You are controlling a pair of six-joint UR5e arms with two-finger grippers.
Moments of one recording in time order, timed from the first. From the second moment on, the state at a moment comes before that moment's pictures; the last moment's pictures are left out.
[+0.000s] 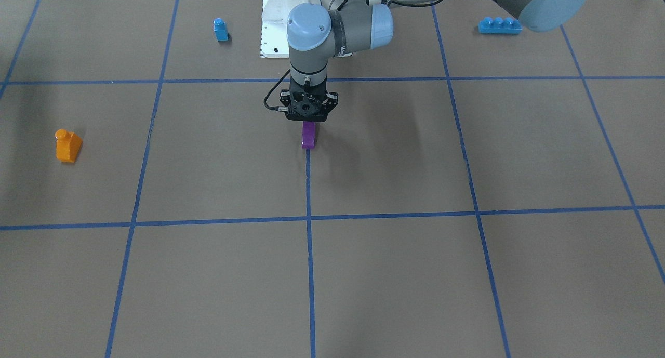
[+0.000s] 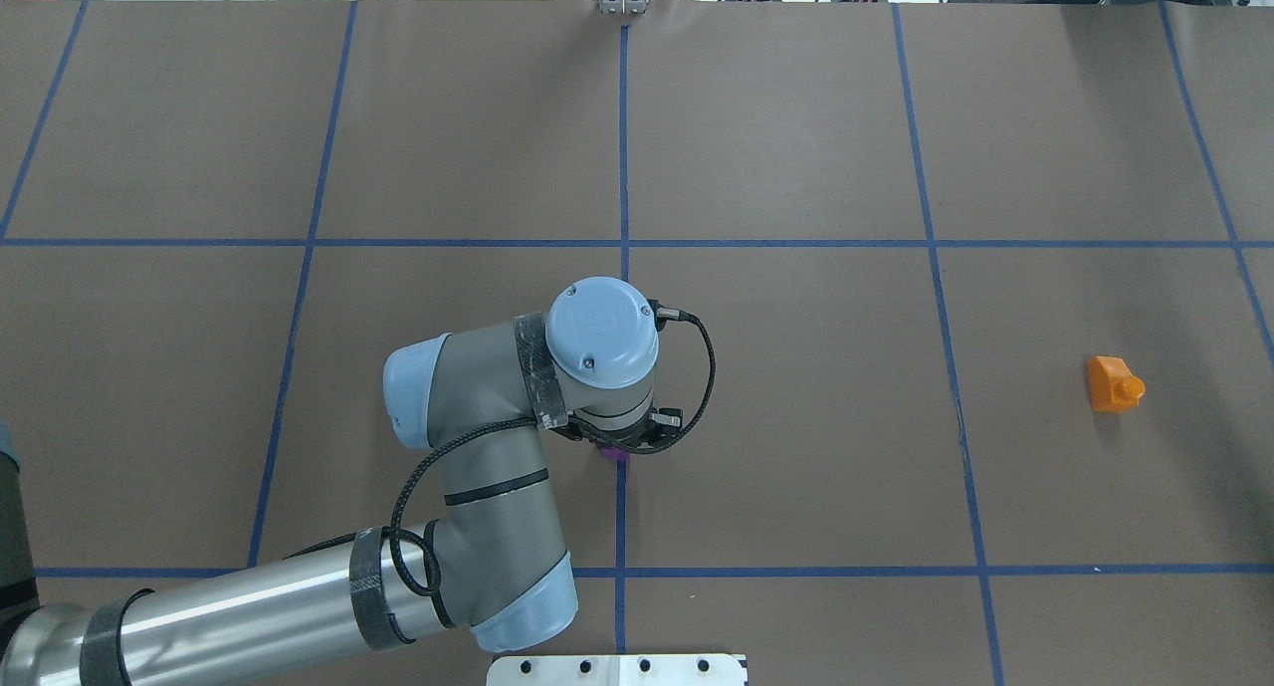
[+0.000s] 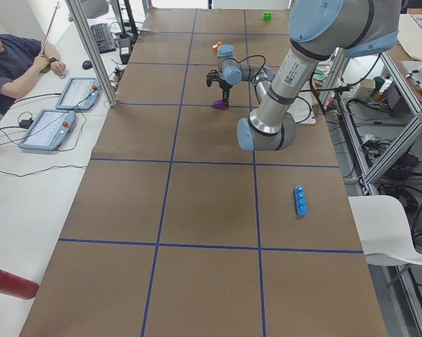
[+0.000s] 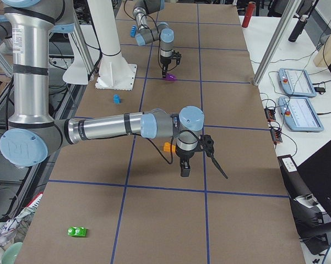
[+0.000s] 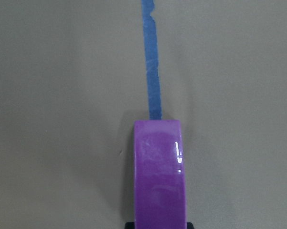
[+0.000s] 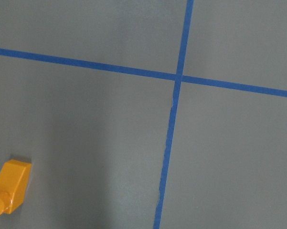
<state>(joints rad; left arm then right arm) -0.37 -2.40 -1.51 -1.57 -1.87 -1.22 1.48 -1.63 1.80 -1.69 2.27 -0.02</state>
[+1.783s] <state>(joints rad) -0.89 -1.72 -2.11 -1.39 -2.18 -0.38 1.08 -1.64 1.79 -1.25 2.20 0.73</state>
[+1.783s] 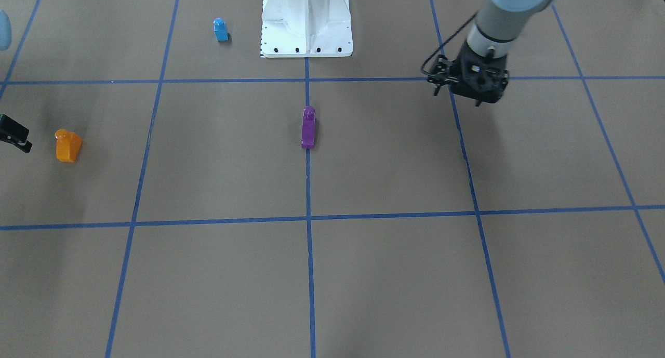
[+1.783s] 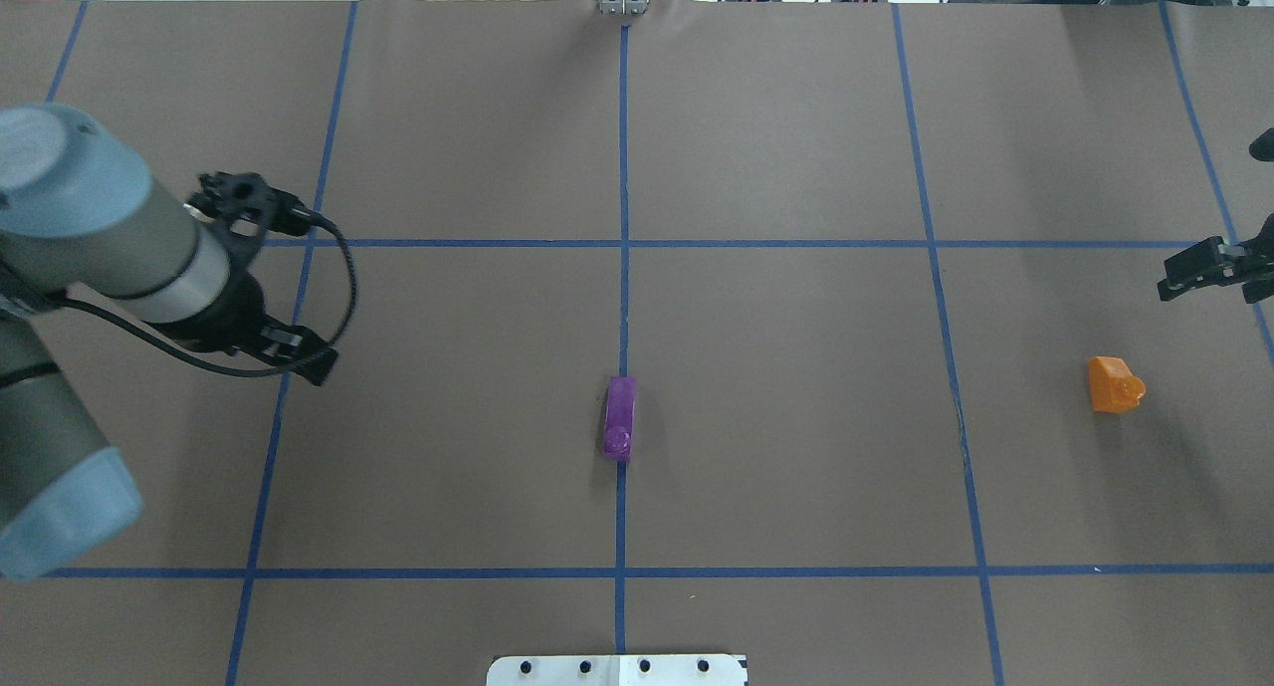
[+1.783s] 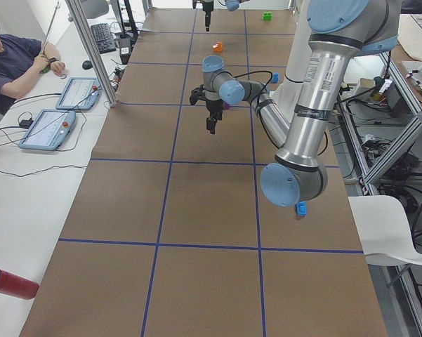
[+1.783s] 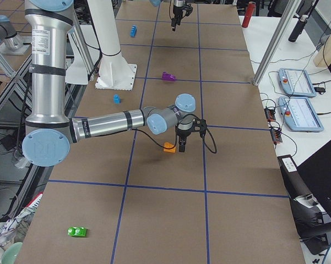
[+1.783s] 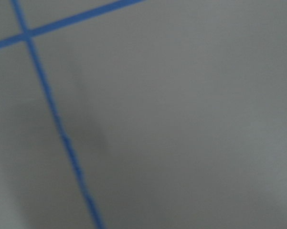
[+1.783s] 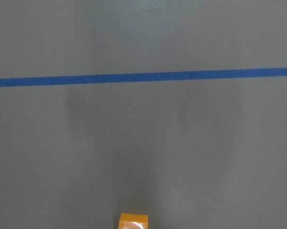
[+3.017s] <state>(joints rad) -1.07 -1.61 -2.10 -1.39 -2.28 -0.10 0.86 -1.74 1.74 -0.95 2.06 0.88</state>
